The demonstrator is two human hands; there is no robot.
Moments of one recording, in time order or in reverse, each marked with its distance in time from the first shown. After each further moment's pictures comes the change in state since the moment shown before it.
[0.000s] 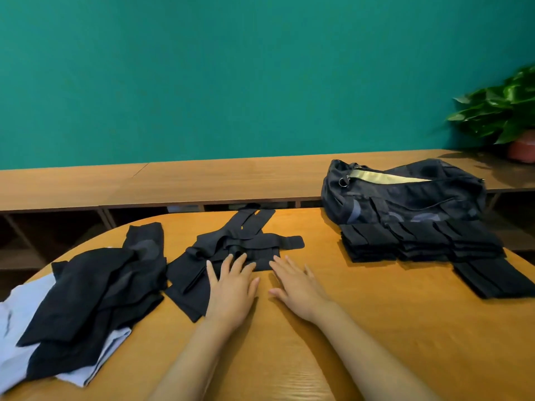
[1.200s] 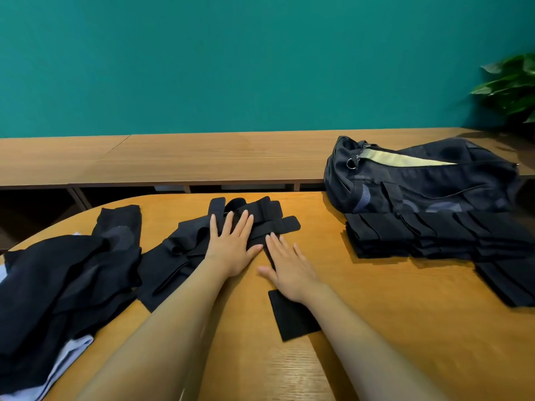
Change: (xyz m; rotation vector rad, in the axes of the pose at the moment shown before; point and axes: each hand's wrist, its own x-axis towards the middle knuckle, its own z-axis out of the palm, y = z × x) left_hand 0.116 -0.014 0.041 0.283 -0.178 0.116; right_hand 0.052 0.022 0.010 -0.026 -0.031 0.016
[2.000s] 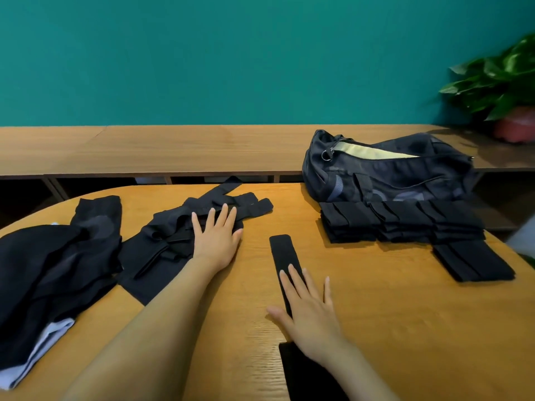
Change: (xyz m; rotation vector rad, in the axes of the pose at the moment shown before) left_hand -0.020 0.026 -0.006 -0.211 0.065 -0.119; right_hand -0.135 0.007 0.006 0.031 -0.031 0.192
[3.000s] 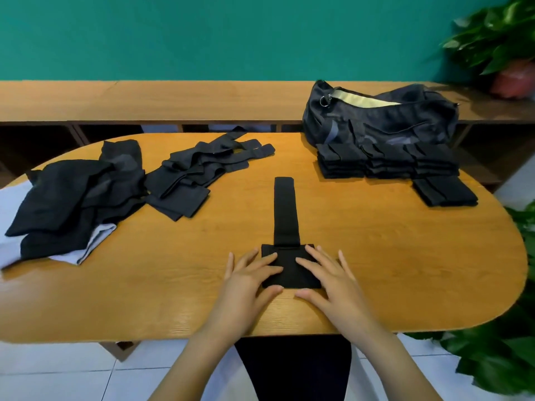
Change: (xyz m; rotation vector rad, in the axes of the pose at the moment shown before) left_hand -0.272 0.051 0.008 -0.570 -0.007 0.278; right_hand -0.140 0.023 0.029 0.231 0.162 -0.196
